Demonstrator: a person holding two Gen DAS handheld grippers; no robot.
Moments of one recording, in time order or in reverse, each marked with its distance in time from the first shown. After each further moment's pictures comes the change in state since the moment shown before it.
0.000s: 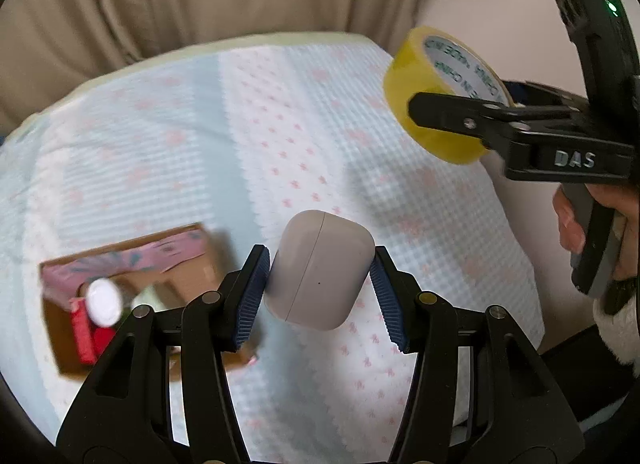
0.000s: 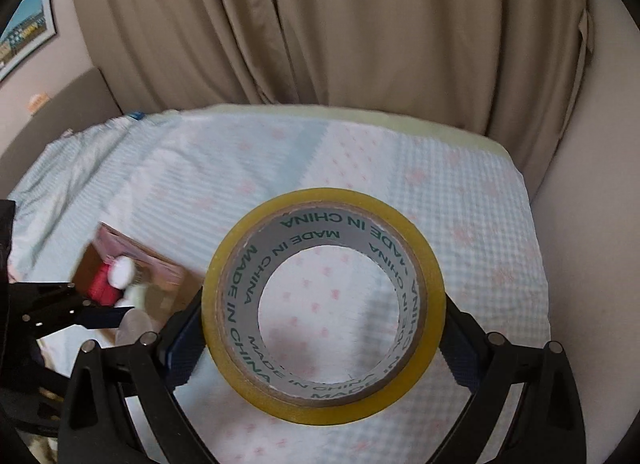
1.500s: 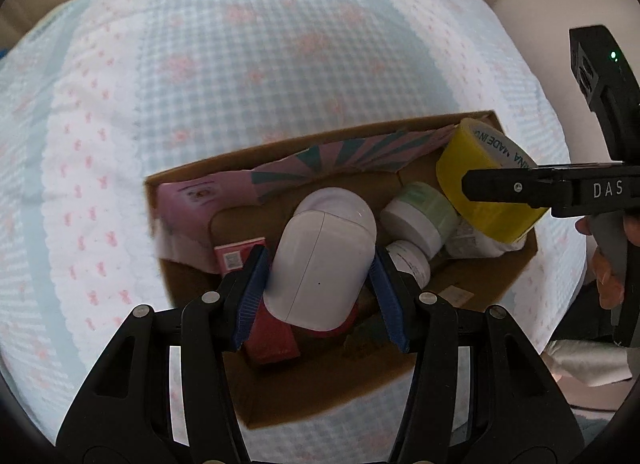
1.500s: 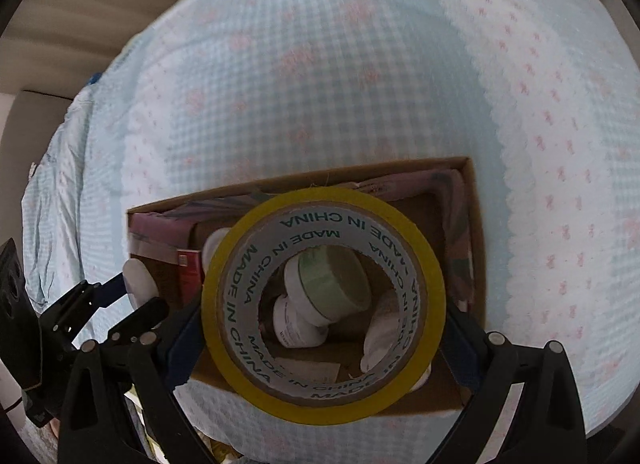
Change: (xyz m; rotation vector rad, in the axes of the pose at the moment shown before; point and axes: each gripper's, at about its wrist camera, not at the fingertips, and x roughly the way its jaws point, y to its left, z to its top) left arm 0.095 0.332 -0.091 -0.061 0.297 -0.047; right arm 0.227 0.226 -0.014 0.454 0.574 0.074
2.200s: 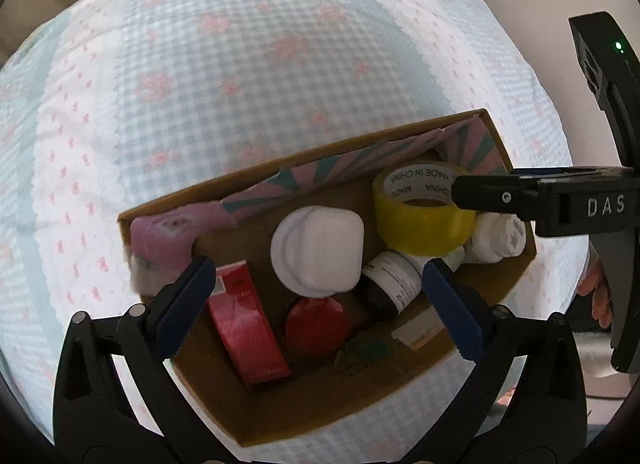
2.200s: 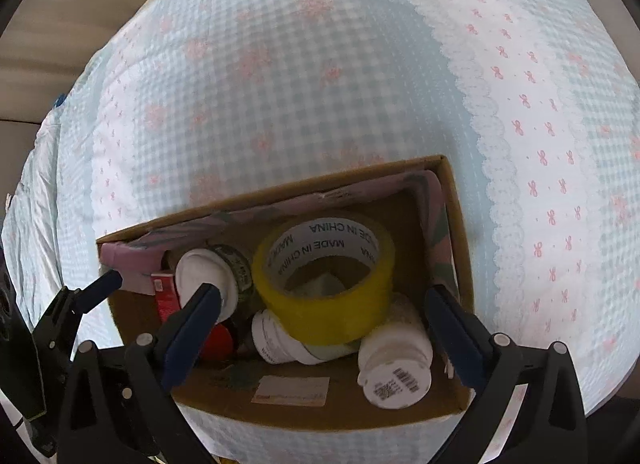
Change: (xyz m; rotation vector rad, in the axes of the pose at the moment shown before) left arm 0.001 -0.017 0.013 0.048 0.000 0.001; right arm -0.007 -0.006 -0.001 0.087 -0.017 -0.086
